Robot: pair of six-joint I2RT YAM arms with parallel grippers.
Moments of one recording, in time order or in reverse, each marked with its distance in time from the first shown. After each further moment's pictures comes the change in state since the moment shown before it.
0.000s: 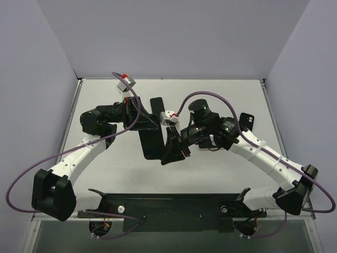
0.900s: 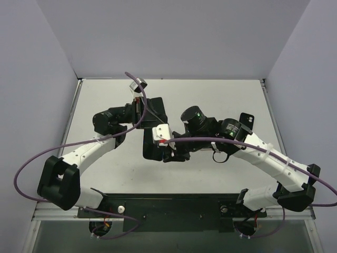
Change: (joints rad) left arm -0.097 0.111 -0.012 0.150 -0.113 -0.211; right arm 0.204 0.038 0.259 -0.394 0.513 -0.430
